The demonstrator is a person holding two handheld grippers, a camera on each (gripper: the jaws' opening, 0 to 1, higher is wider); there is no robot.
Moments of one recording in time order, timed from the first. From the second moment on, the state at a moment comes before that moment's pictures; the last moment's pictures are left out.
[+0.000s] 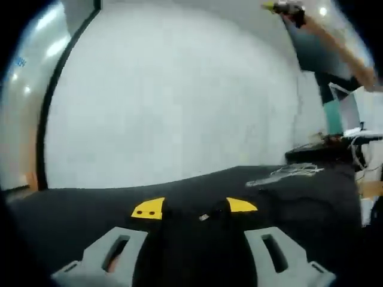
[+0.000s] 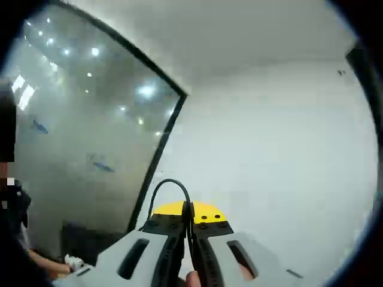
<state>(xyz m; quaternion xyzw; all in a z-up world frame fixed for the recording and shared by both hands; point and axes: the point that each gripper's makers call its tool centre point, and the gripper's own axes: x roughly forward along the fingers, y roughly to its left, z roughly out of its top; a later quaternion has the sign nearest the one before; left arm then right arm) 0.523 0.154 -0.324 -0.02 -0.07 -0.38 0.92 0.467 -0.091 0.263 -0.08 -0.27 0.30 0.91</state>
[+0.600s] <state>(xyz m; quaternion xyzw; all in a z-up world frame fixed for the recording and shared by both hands) 0.407 0.058 -0.173 0.14 -0.14 -0.50 0.84 0.459 -0.129 0.353 -0.13 -0.28 0.19 0.93</state>
